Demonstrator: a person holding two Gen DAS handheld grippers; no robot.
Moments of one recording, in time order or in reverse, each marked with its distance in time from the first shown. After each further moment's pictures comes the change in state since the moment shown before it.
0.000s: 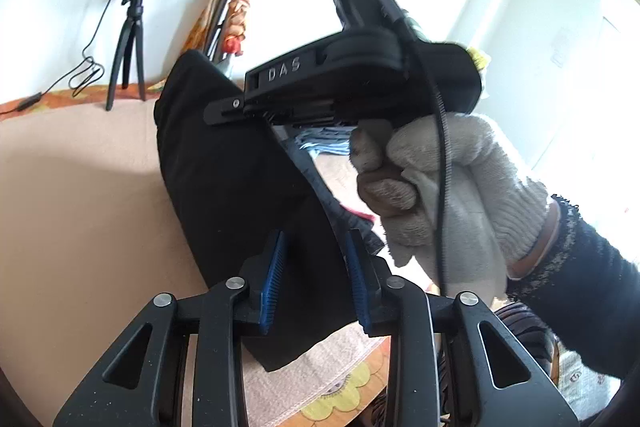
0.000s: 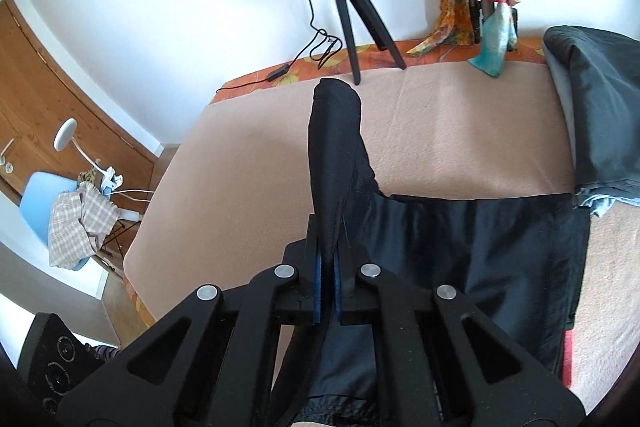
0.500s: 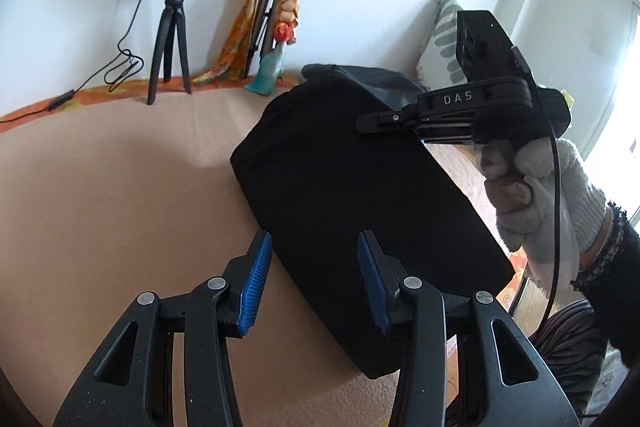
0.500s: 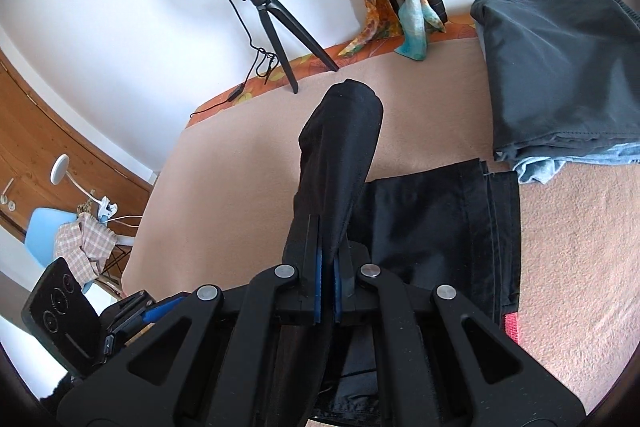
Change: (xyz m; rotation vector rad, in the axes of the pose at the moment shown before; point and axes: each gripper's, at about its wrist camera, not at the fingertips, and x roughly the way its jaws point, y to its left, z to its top) left arm 0.029 0.048 -0.001 0.004 0.052 0.179; right arm -0.021 -0.083 -0.019 0.124 -0.022 -0.001
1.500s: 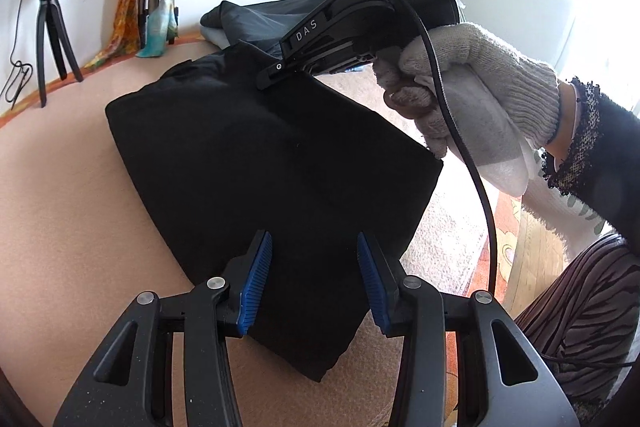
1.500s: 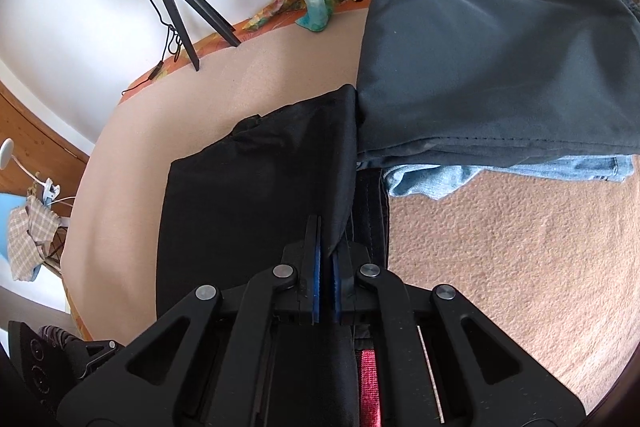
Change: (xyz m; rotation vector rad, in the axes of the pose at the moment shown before) left arm 0.064 -0.086 -0.012 0.201 0.150 -0.109; right arm 0.031 -0.090 0.015 -0.043 0.077 -0.166
